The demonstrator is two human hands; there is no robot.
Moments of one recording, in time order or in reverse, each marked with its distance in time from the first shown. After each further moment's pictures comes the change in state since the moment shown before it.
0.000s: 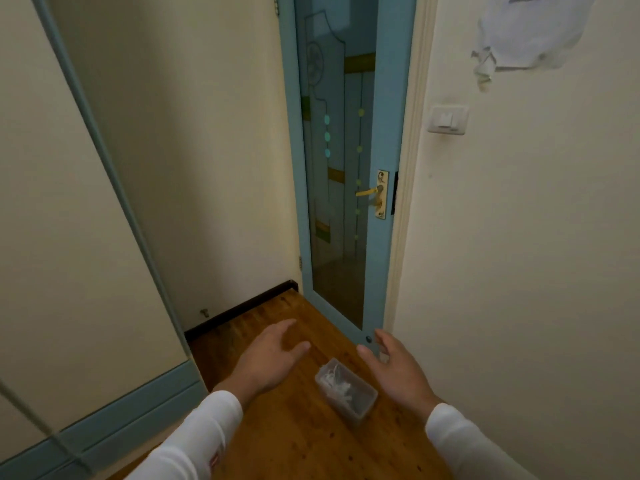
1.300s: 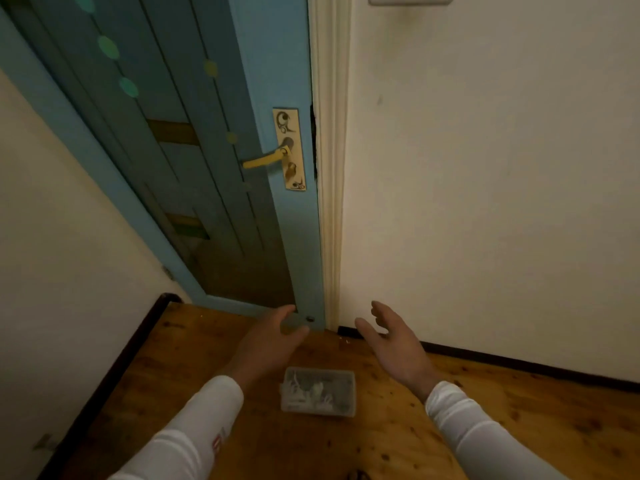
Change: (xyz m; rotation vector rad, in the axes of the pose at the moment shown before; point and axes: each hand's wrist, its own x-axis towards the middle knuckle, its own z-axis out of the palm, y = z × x) left_hand 0.496 -0.021 0.062 0.113 -0.622 0.252; right_hand 0.332 0.040 0.048 0.135 0.501 0.506
